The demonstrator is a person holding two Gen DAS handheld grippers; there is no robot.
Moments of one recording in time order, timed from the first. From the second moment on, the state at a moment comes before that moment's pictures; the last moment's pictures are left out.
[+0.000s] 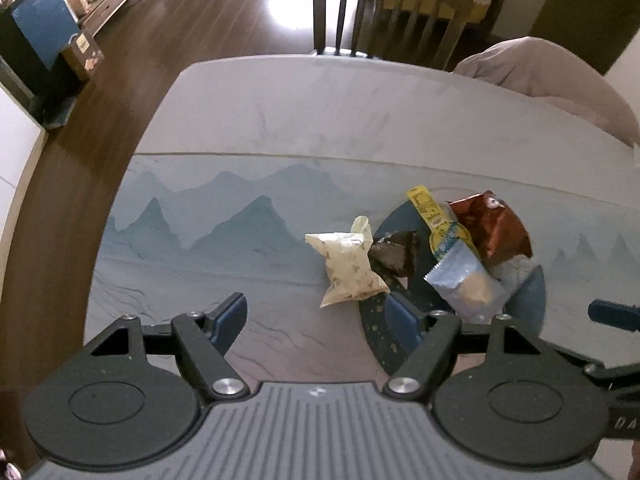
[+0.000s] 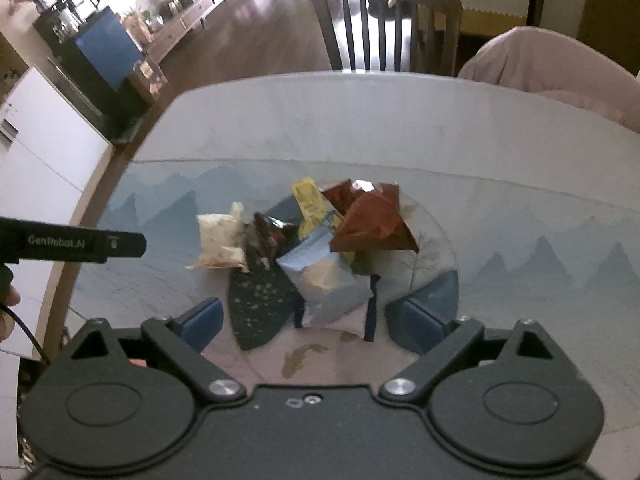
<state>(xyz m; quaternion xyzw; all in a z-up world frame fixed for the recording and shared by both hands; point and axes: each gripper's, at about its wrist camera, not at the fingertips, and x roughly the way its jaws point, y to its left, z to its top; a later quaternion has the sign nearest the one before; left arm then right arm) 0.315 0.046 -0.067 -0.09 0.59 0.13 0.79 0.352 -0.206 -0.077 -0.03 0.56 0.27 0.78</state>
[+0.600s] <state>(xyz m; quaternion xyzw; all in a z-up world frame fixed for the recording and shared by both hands) 0.378 0.047 -0.149 -0.12 0.64 0.16 0.74 0.396 -0.173 -0.154 -0.06 0.61 0.28 0.74</state>
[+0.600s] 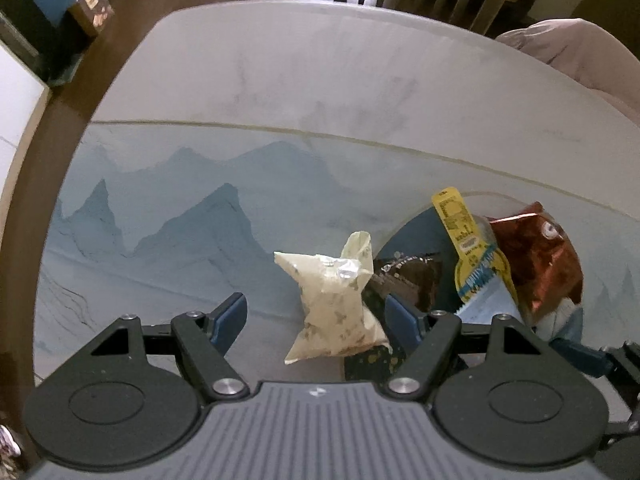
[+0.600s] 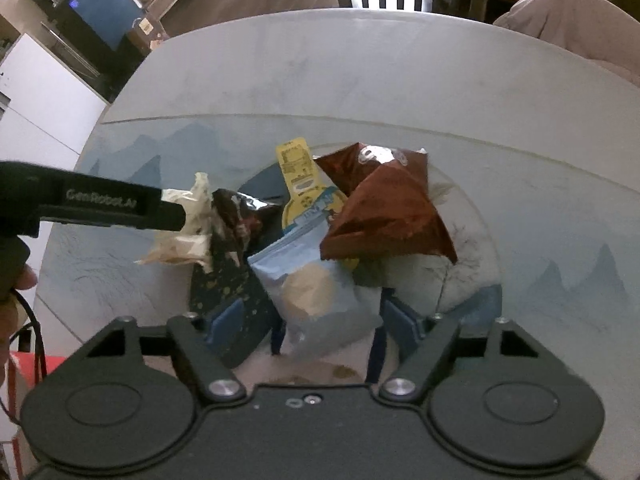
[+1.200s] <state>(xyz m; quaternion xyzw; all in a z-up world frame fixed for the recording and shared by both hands) 0.383 0.048 -0.186 -0.12 0.66 0.16 0.72 0.395 -0.153 -0.167 -0.11 0.59 0.29 0.75</state>
